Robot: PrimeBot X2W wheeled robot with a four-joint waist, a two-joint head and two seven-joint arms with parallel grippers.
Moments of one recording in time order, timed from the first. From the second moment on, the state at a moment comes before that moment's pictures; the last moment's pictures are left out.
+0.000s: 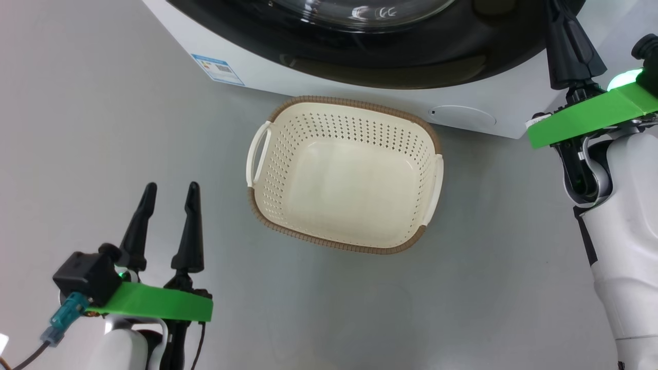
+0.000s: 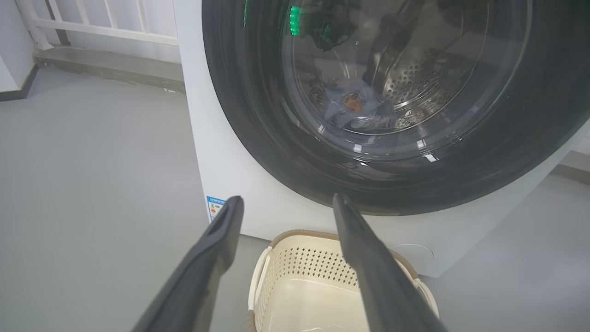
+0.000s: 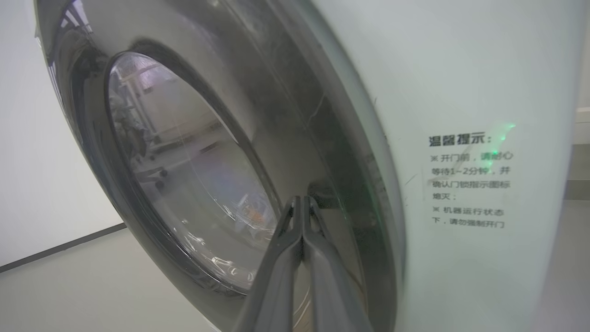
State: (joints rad) left arm -0.24 0.07 -0.13 0.09 -0.39 -0.13 -0.26; right arm -0.80 -0.25 0.11 0.42 0.43 0.13 -0.26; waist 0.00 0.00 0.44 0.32
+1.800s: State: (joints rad) left arm -0.09 0.20 -0.07 0.24 -0.42 -0.13 -0.26; right arm -0.23 -0.23 0.15 0.40 0.43 0.13 -0.26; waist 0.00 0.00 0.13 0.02
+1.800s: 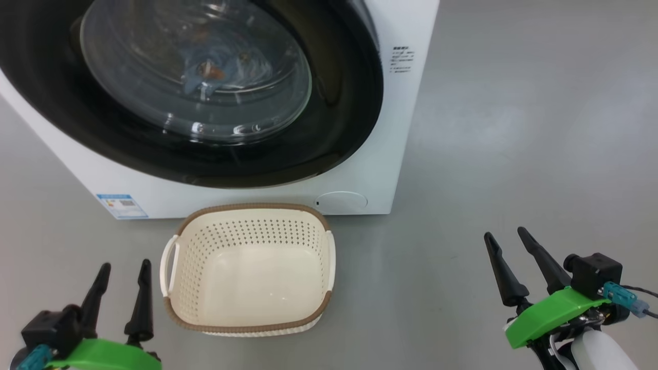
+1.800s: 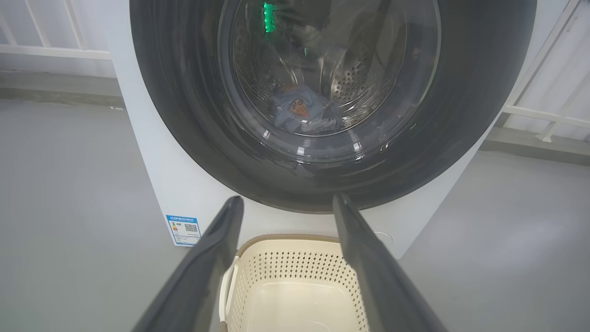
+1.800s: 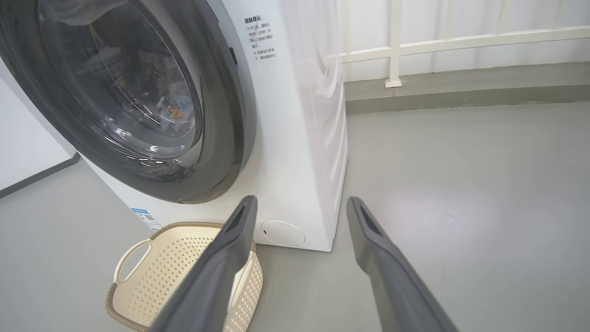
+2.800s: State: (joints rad) left arm -0.04 0.23 -0.05 0.26 -0.42 -0.13 -0.26; right arm -0.14 -0.24 0.09 0.37 0.43 0.13 -0.26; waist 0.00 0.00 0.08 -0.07
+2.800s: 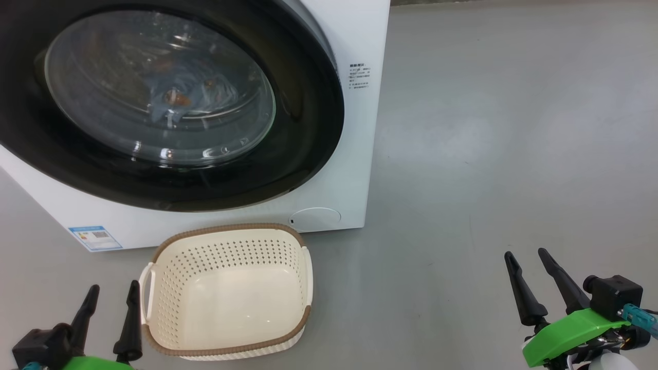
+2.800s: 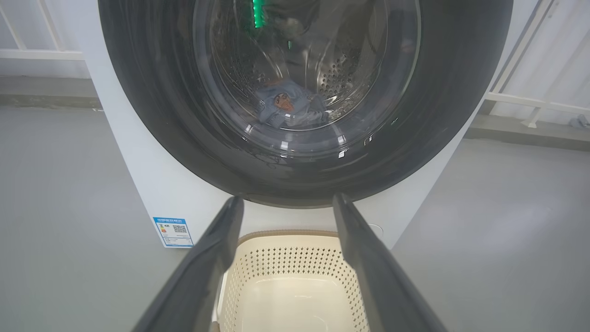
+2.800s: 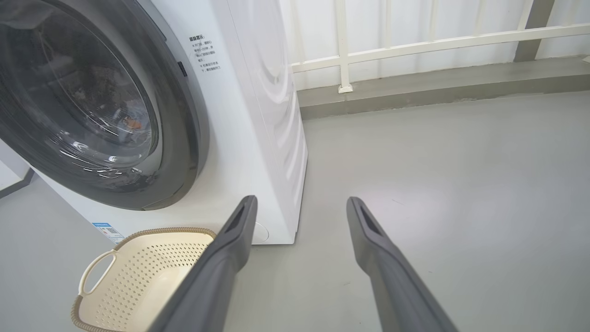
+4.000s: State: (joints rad) left arm 0.00 0.16 -0.06 0.31 -0.59 -0.13 -0.20; right arm -0.11 -0.18 0.07 0.41 0.59 0.13 -0.20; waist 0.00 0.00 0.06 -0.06
